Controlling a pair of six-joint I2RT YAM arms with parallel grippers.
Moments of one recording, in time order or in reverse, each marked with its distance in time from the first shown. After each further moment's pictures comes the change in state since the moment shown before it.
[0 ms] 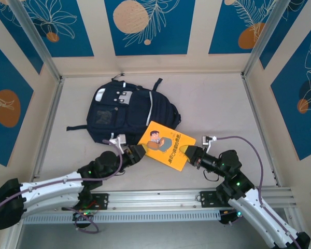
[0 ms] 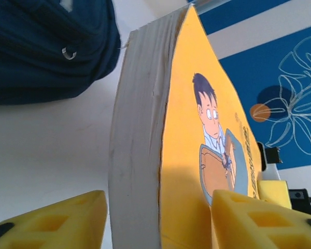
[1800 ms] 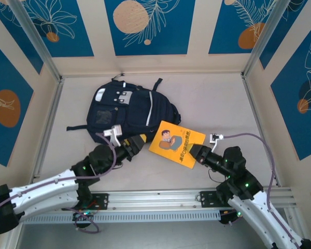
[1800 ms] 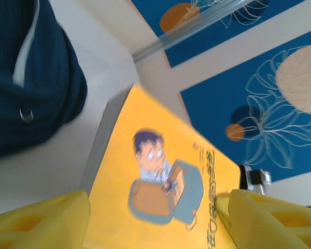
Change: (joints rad) left arm 0.037 -0.061 0.220 -0.259 -0.078 0.214; right arm -0.043 -0.006 0.193 -0.423 0.153 -0.325
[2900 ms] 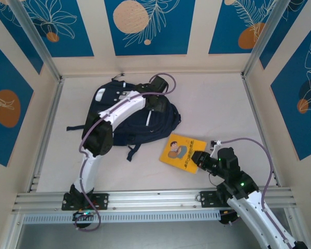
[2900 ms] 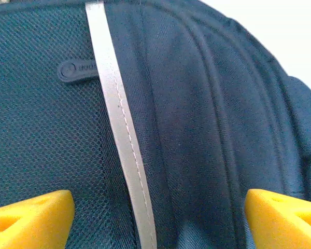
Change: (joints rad) left arm 0.324 1.434 1.567 -1.101 -0.011 0.568; right arm -0.080 -0.010 -0.103 -0.159 0.029 -0.104
